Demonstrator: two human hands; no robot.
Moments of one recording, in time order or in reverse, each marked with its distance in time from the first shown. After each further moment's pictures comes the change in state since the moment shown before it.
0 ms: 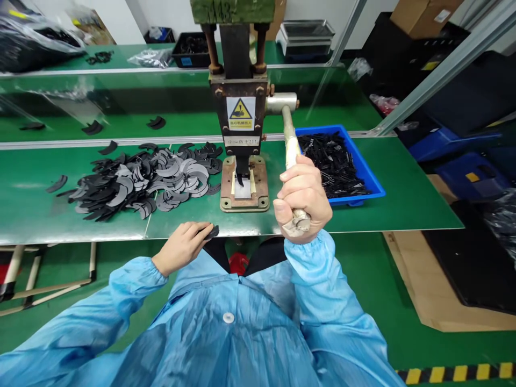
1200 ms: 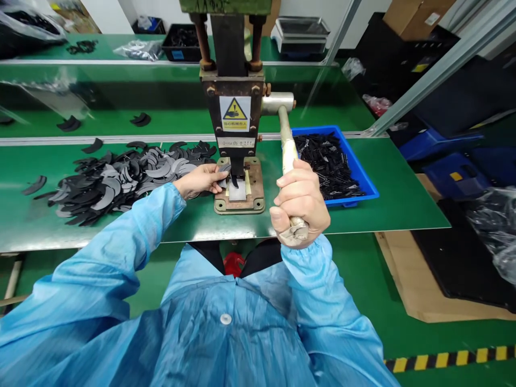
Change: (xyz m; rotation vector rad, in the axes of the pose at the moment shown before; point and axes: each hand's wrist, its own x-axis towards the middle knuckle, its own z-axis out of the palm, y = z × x) left_hand 0.217 -0.036 -0.037 -1.177 -0.109 -0.689; right_hand -0.001 0.002 -0.007 -0.005 -0.061 -0.004
